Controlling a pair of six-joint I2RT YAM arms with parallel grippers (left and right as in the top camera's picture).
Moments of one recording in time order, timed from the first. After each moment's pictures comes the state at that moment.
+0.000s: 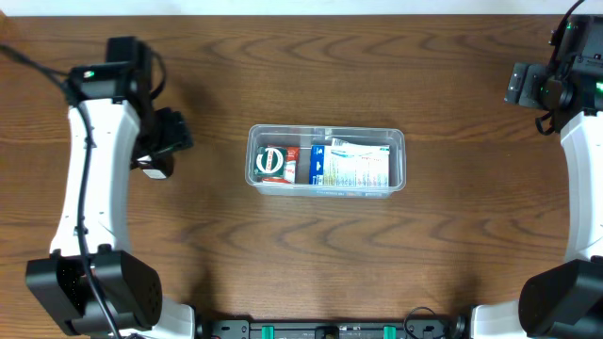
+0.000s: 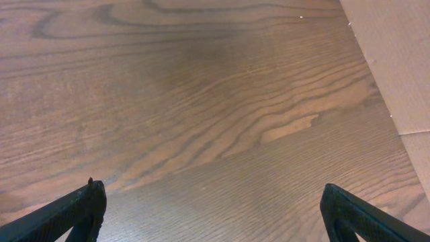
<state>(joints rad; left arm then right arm) 0.10 1.68 1.60 -1.39 -0.09 -0.35 -0.21 1.63 1.55 -0.83 0.25 0.01</state>
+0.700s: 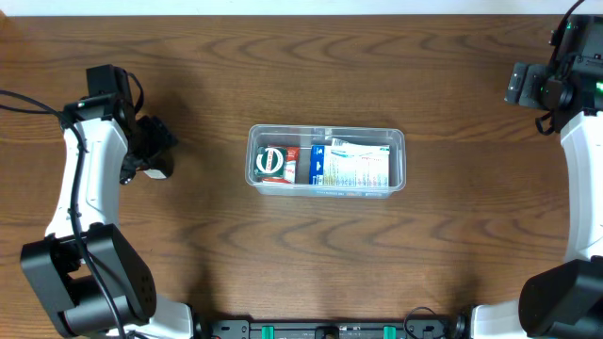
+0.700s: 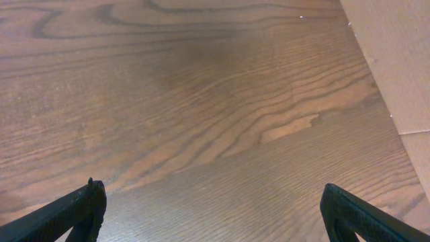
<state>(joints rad) 0.23 1.70 1.33 -0.99 -0.05 -0.51 -0.21 1.63 1.55 -0.83 0.25 0.01</state>
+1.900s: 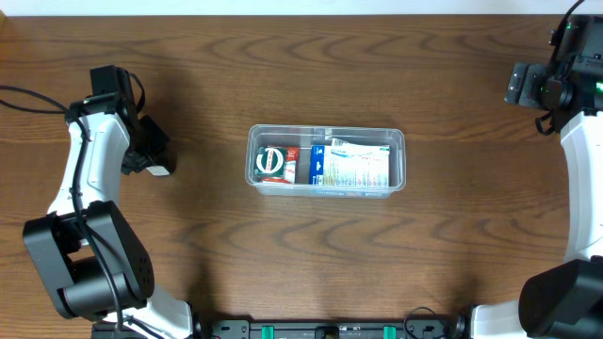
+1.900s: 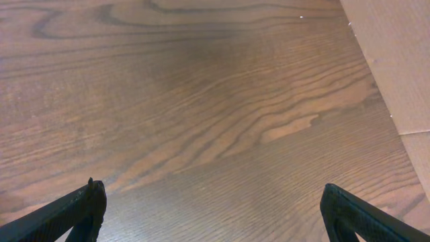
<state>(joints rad) 0.24 1.78 1.33 -0.94 -0.06 -0.50 -0.21 1.63 1.55 -0.83 0.25 0.01</state>
